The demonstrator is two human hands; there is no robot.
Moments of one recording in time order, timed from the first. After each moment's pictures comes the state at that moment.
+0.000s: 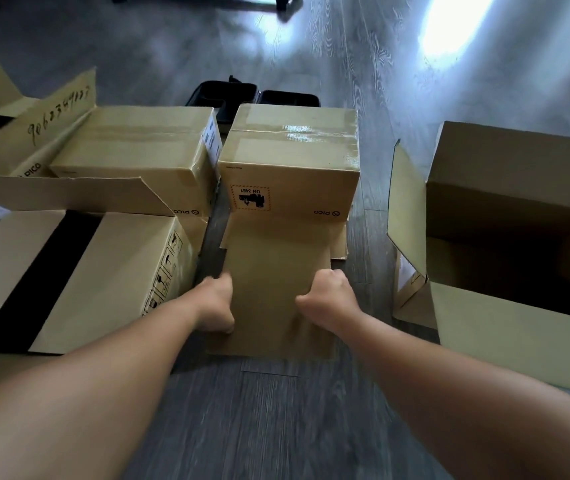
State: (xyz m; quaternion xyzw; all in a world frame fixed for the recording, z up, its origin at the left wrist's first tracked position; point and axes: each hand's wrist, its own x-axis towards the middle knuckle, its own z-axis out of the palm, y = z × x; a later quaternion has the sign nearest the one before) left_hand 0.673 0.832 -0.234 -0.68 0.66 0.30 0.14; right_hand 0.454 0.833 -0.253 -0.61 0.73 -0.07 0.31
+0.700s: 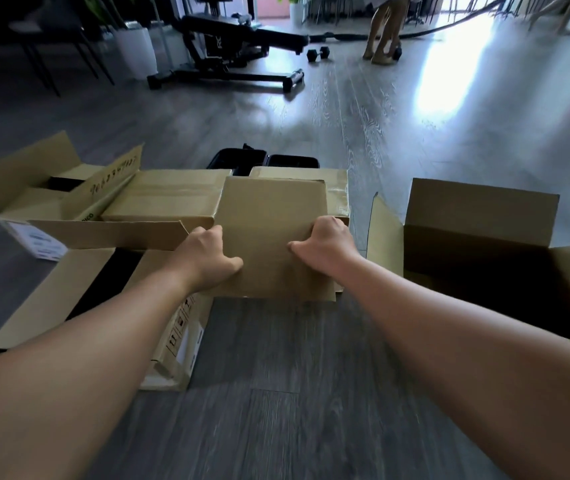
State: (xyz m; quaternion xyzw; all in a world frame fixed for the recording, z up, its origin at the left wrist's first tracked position) left_hand 0.680 0.841 -0.088 -0.70 0.69 0.12 -0.13; right_hand 0.454 0.812 -0.097 -0.66 0.68 -0.24 0.22
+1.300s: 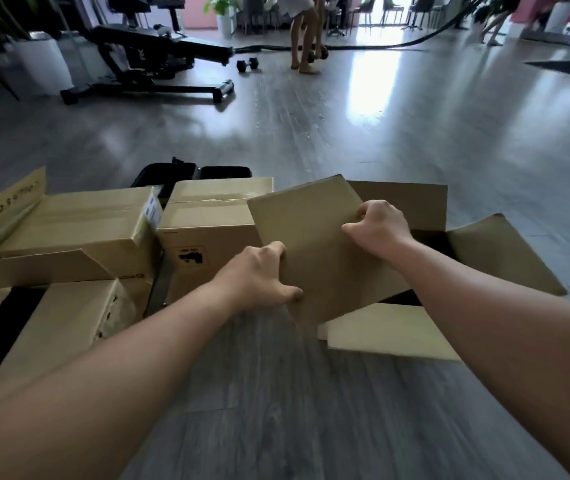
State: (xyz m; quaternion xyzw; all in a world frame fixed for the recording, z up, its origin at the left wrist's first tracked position) left_hand 0.488 0.860 -0.070 -0.51 0.83 0.20 -0.11; right_hand 0.245 0.827 -0.065 -0.55 0.78 -0.27 0.13
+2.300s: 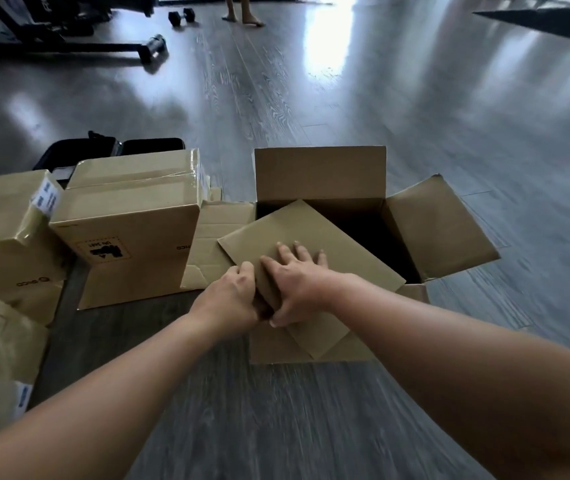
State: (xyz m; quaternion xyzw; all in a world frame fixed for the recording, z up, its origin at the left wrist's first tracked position) left_hand 0.393 0.854 -0.167 -0.51 0.84 0.21 -0.03; right_hand 0.220 0.857 -0.171 -0.75 0.62 0.09 0.19
